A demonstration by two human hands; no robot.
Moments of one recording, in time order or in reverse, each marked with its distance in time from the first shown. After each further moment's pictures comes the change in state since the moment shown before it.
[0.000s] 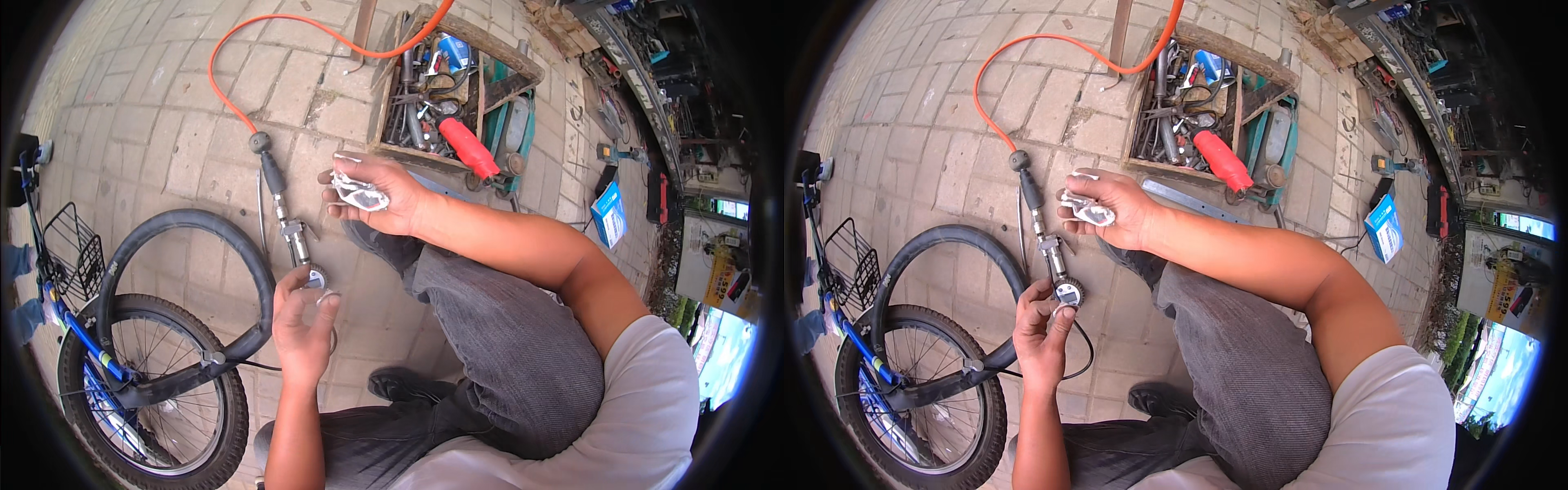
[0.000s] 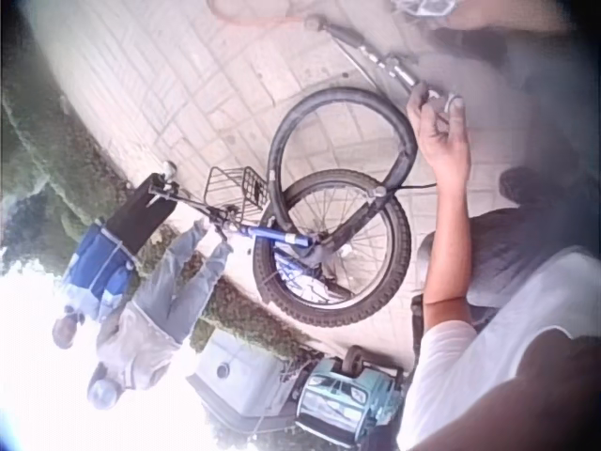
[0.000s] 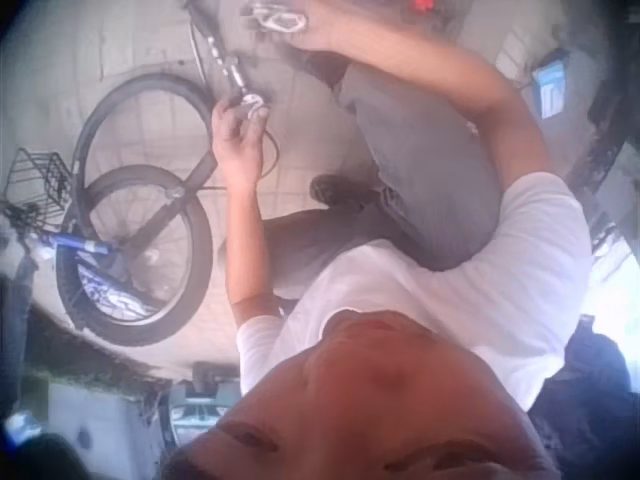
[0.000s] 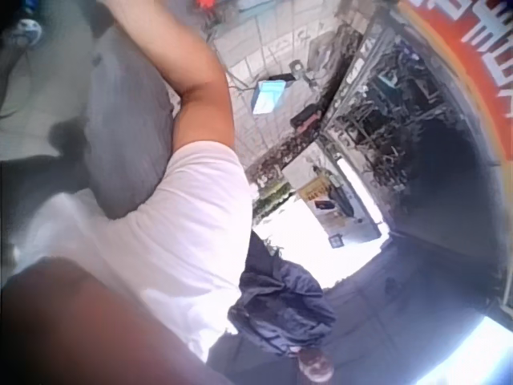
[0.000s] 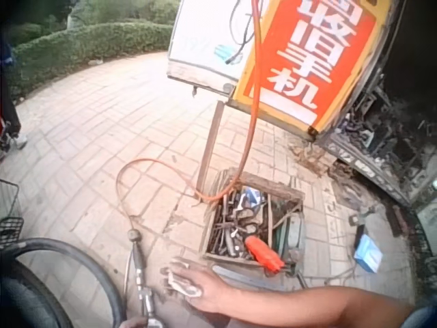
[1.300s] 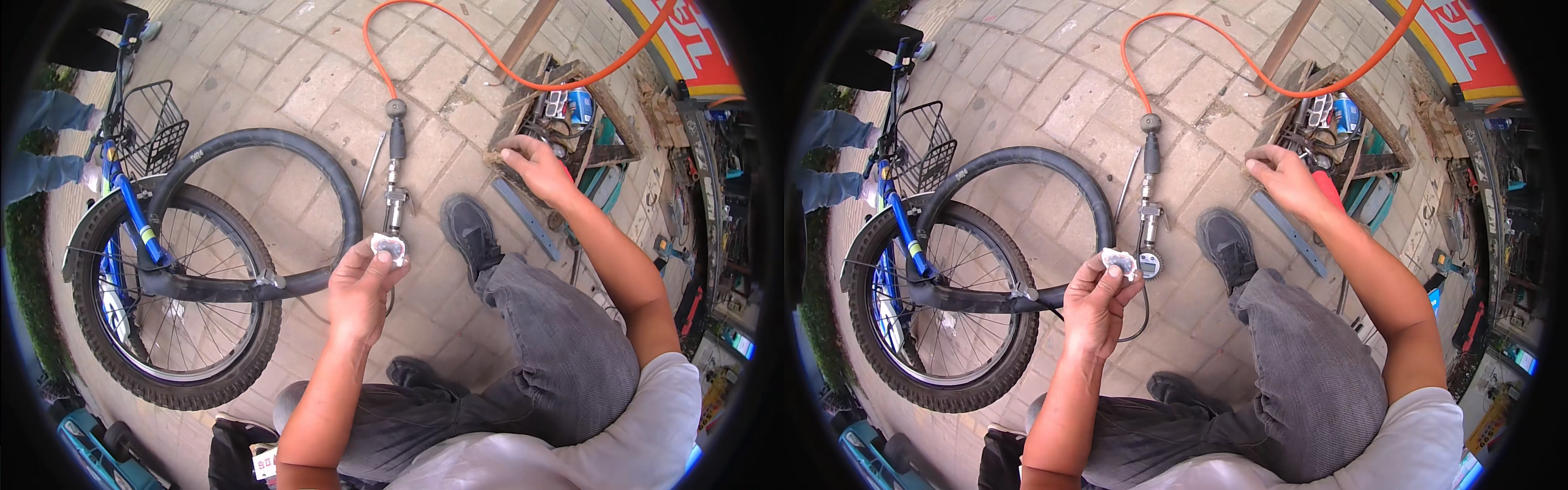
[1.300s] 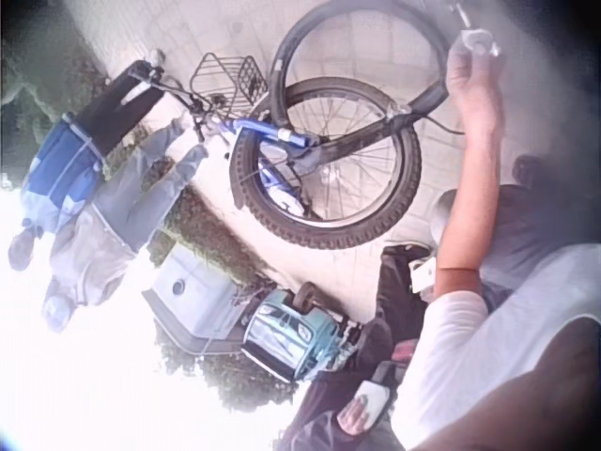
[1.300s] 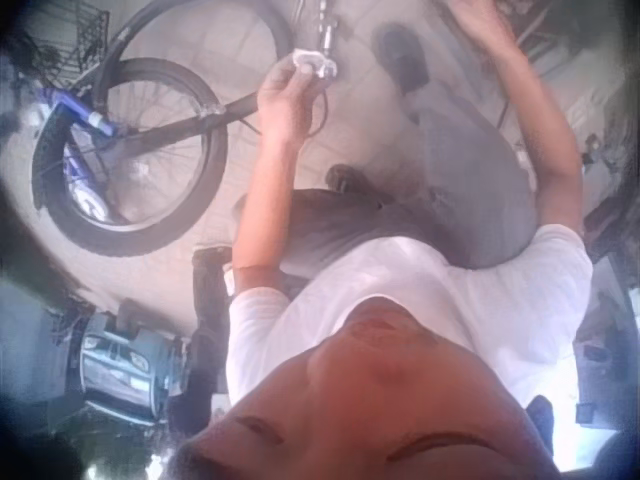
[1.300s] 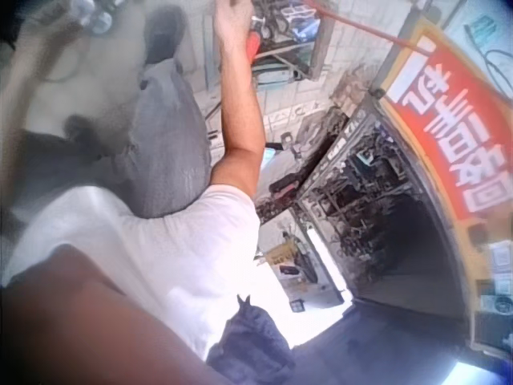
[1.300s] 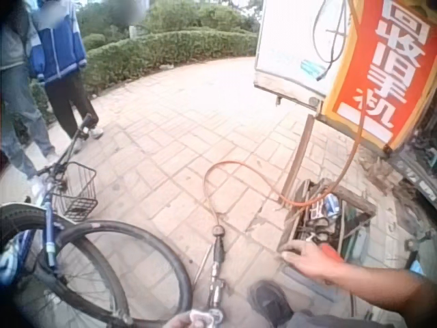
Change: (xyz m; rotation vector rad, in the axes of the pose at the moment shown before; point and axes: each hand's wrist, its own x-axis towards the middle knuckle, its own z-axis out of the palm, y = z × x) left_hand -0.017 0.012 -0.031 -0.962 0.324 -0.417; right_hand 0.009 -0.060 -0.011 -1.483 0.184 -0.207
